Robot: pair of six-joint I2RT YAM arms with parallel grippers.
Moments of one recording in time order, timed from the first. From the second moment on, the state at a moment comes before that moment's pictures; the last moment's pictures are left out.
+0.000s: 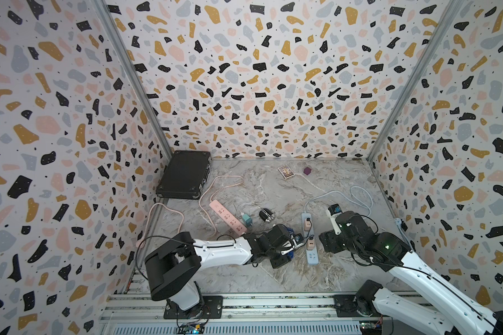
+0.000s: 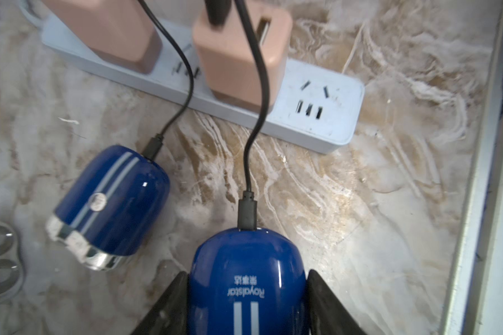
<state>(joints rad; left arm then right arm) -1.07 1.54 0.84 -0.20 0.08 0.16 0.71 0.82 0.83 -0.93 0.19 0.31</state>
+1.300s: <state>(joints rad) -1.07 1.37 0.92 -0.27 0.01 0.11 0.71 0.67 0.42 -0.19 -0.37 0.97</state>
